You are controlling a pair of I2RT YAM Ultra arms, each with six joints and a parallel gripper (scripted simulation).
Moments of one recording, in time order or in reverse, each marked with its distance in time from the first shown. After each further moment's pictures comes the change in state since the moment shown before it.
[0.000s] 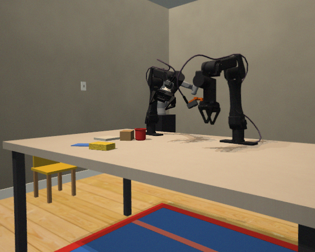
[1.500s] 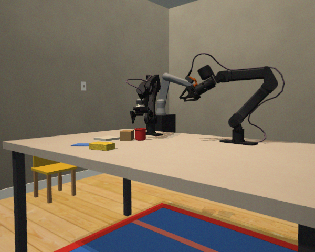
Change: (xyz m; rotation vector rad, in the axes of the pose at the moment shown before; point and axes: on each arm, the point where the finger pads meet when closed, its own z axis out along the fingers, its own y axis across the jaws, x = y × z) left arm -0.233 -0.269 -0.160 -0.062 -1.100 -0.101; right arm 0.213 -0.153 -0.010 -0.327 0.356 0.107
